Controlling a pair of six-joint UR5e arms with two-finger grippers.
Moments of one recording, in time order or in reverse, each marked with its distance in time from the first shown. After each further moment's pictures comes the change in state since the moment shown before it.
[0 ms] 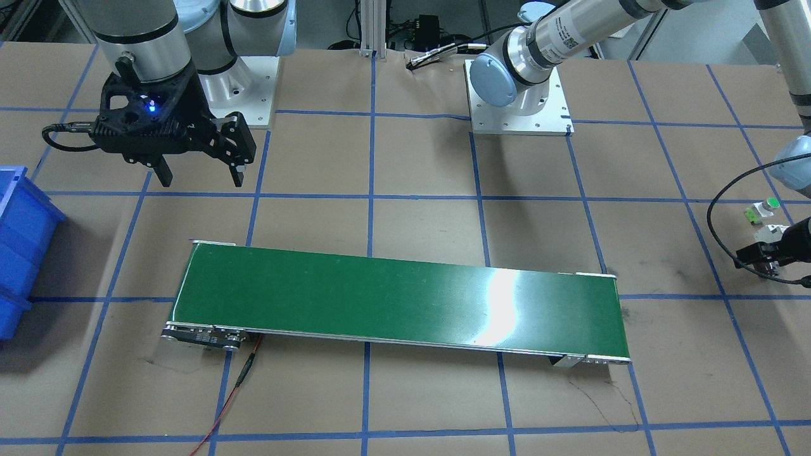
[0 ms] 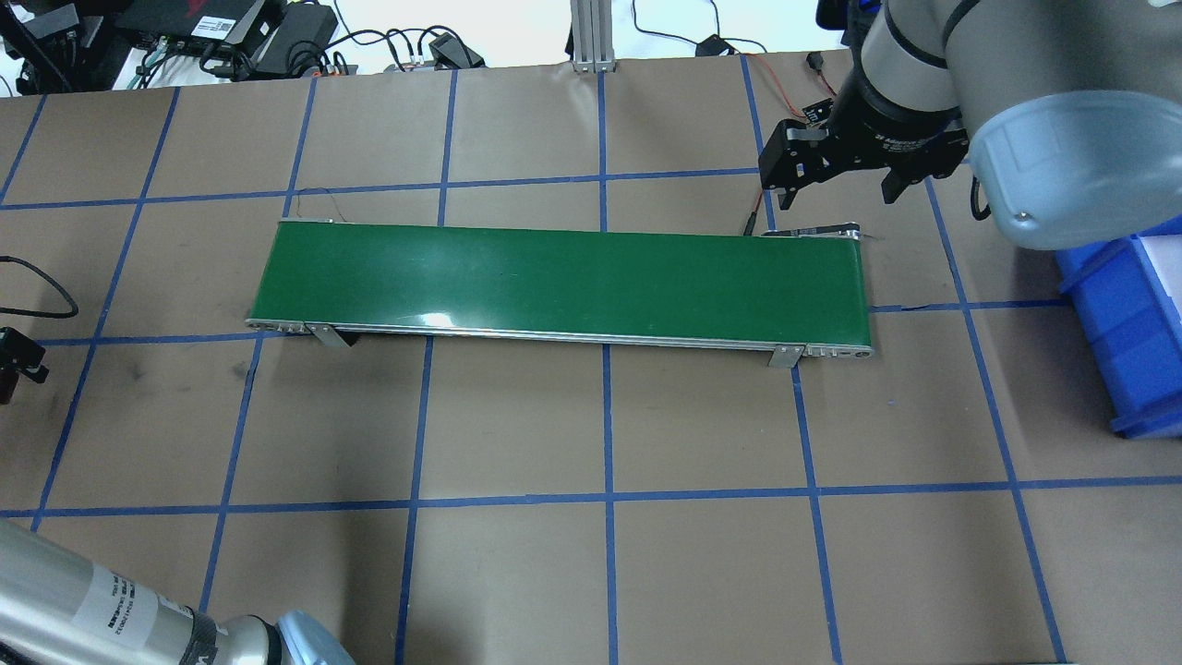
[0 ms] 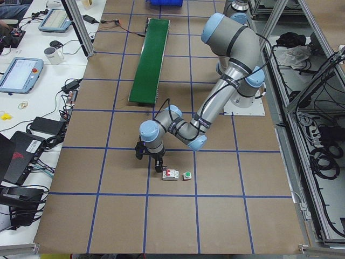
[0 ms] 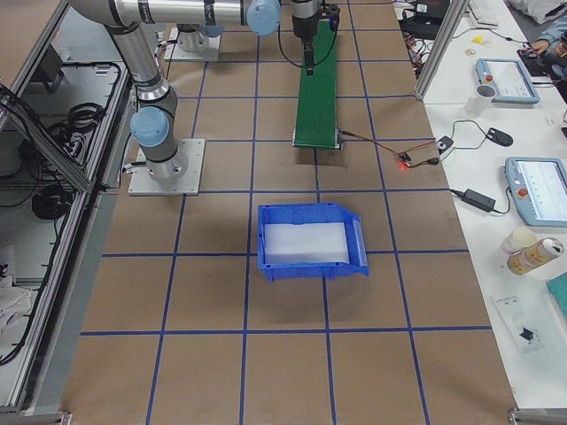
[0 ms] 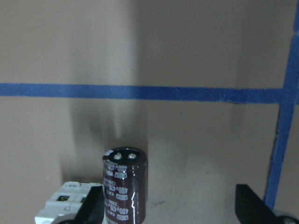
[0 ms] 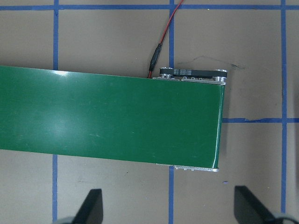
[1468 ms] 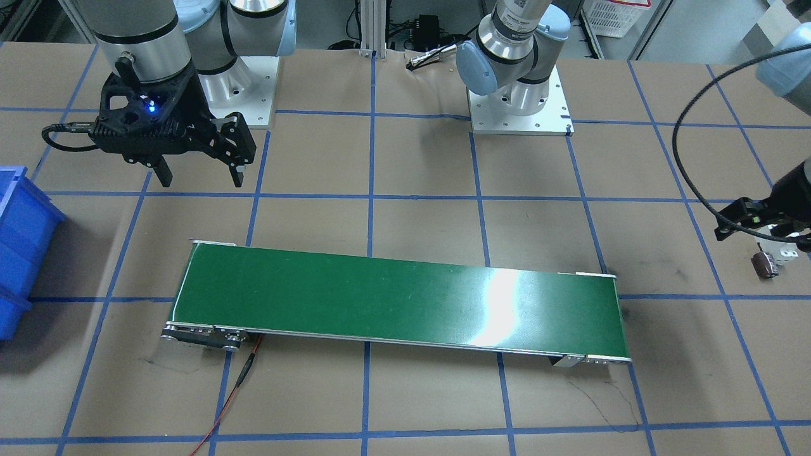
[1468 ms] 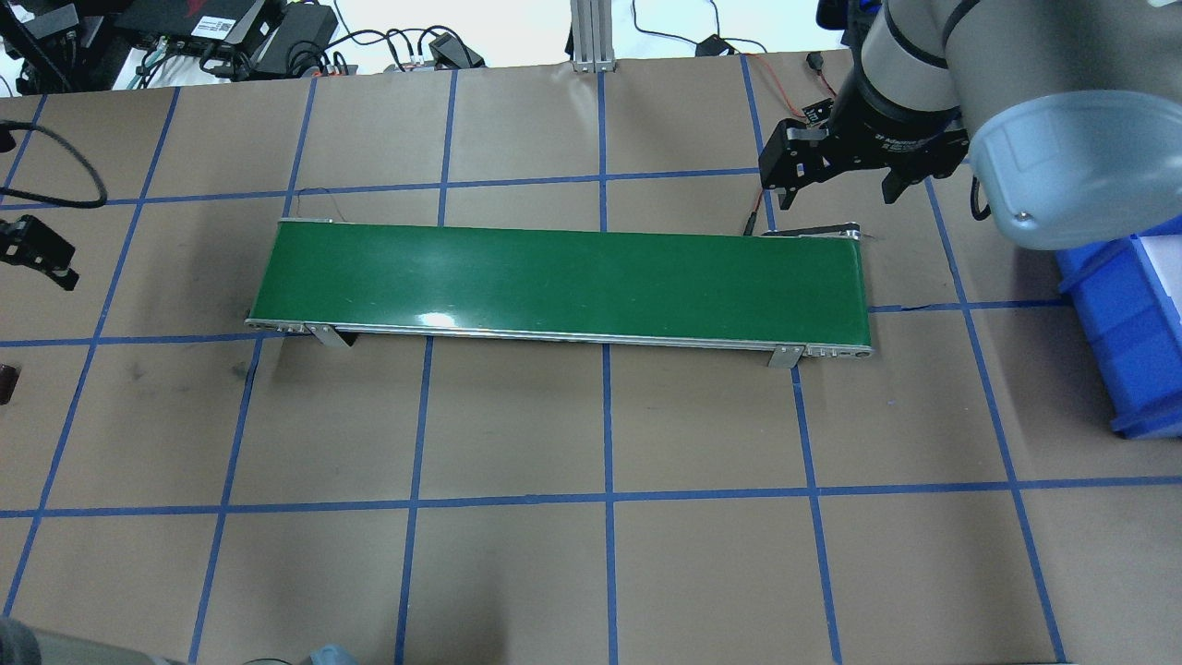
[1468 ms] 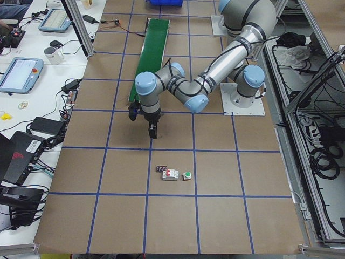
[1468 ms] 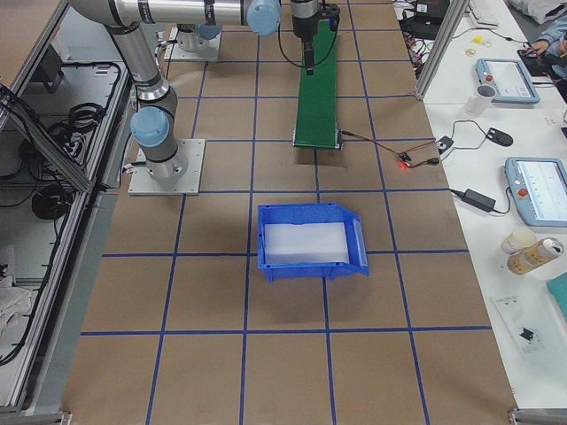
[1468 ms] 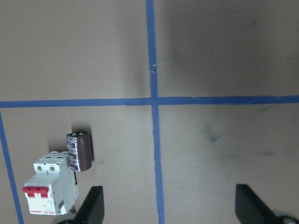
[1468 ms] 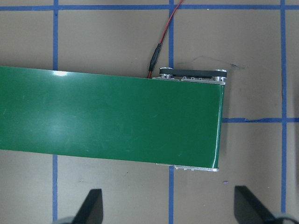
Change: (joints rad) left arm -0.135 0.274 -0.011 -0.224 -0.036 -0.083; right arm 0.000 0.000 0.000 0.000 0.000 0.002
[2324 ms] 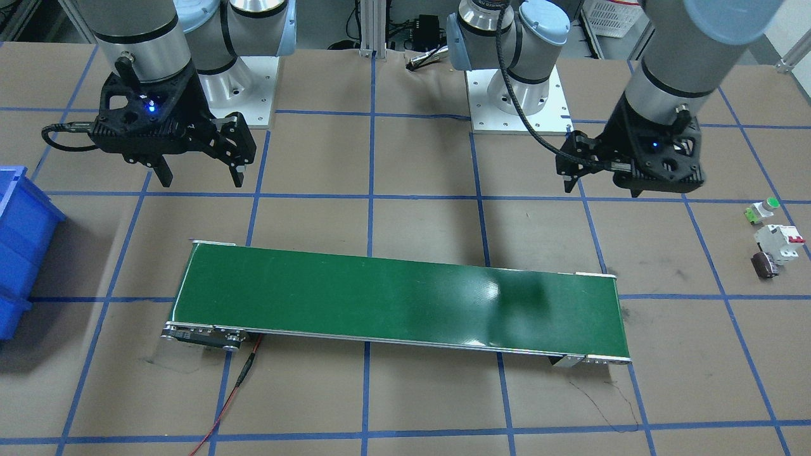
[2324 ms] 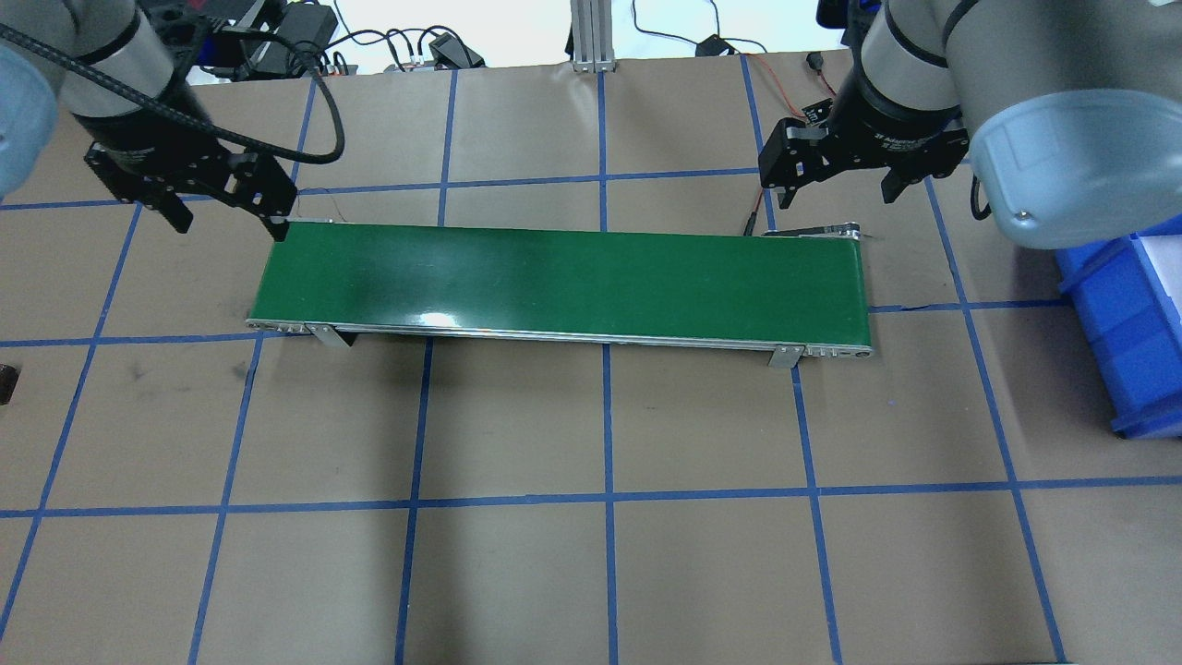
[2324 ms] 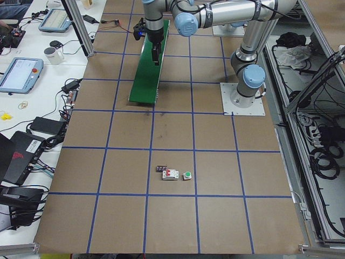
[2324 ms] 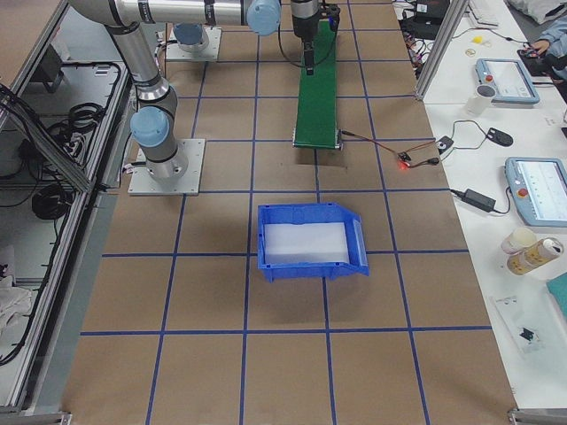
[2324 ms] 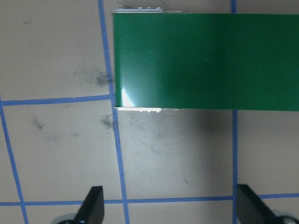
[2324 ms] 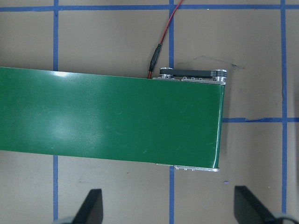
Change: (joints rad) left arm -0.512 0.261 0.046 -0.359 -0.045 -0.477; right arm 0.000 0.001 -0.001 0.000 0.001 0.004
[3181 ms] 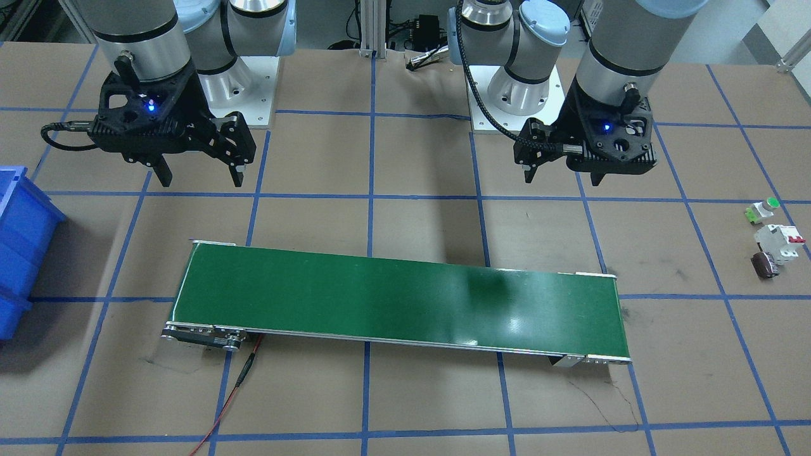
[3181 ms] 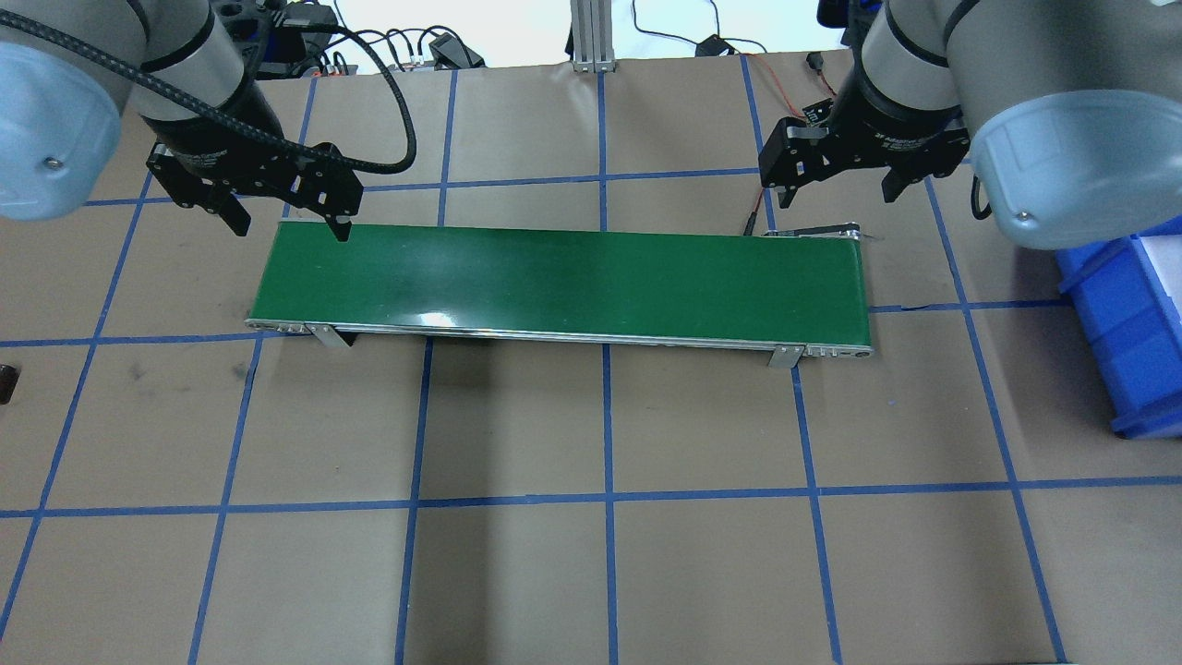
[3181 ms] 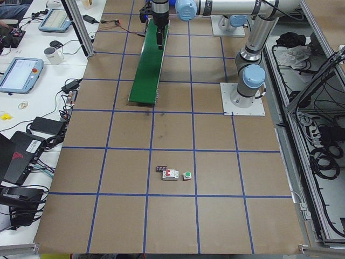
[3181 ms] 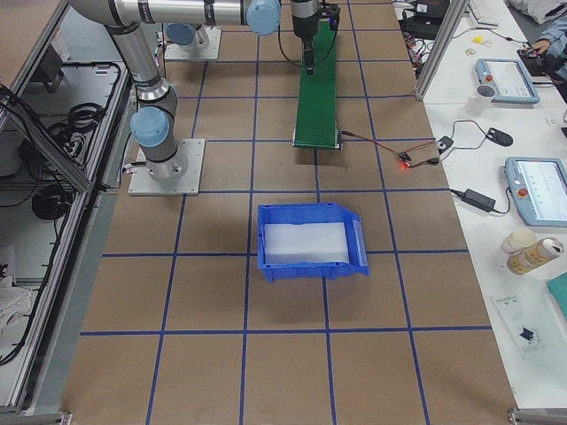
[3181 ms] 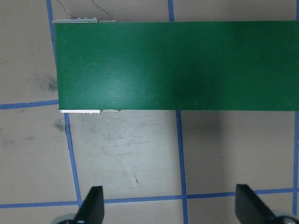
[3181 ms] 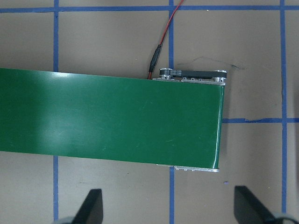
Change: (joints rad) left arm -0.189 0.031 0.003 -0.004 -0.016 -0.177; right arm 0.000 -0.001 -0.001 -0.001 0.000 0.001
